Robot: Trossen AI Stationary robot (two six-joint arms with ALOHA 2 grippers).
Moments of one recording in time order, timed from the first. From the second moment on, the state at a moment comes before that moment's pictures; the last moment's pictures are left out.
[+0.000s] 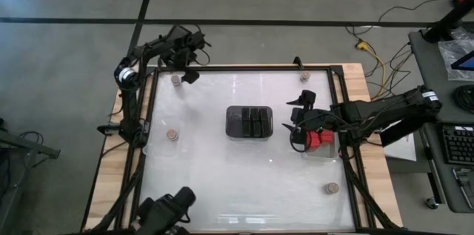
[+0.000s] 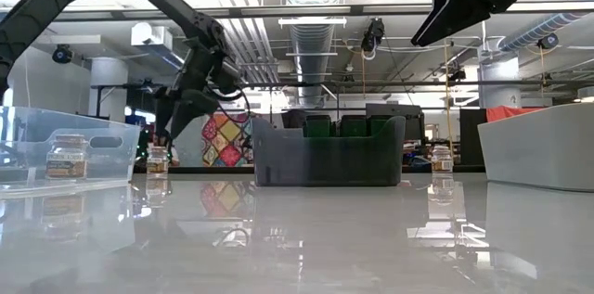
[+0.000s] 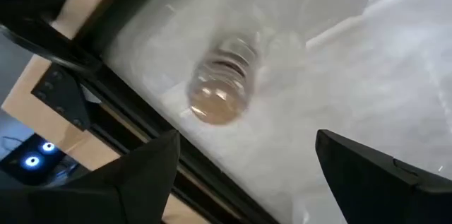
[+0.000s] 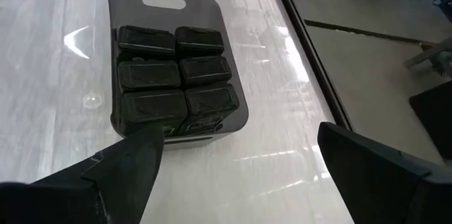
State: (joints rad) left arm 0.93 2.02 1.67 -1.47 -0.22 -0.03; right arm 0.16 1.05 0.84 -0.56 0.52 0.00
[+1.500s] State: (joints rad) left arm 1.03 2.02 1.50 -1.26 -0.15 -0.17; right arm 0.16 1.05 0.84 -0.56 0.52 0.03
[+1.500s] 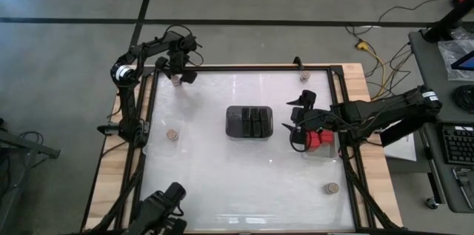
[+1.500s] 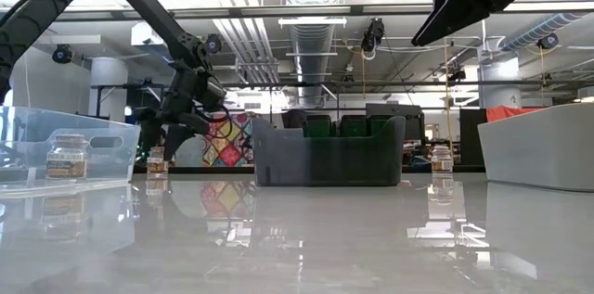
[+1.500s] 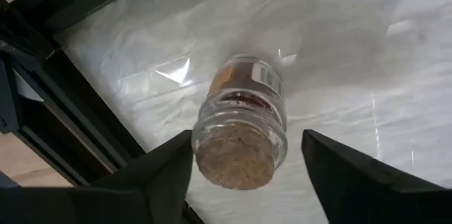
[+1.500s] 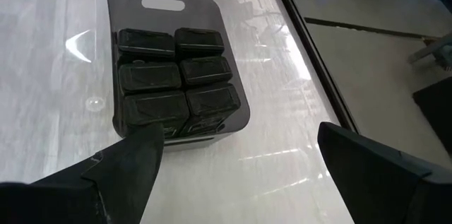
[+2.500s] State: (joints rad) left arm 0.63 1.55 1.50 -1.49 -0.15 -0.43; right arm 0.16 1.05 0.84 -0.55 0.52 0.02
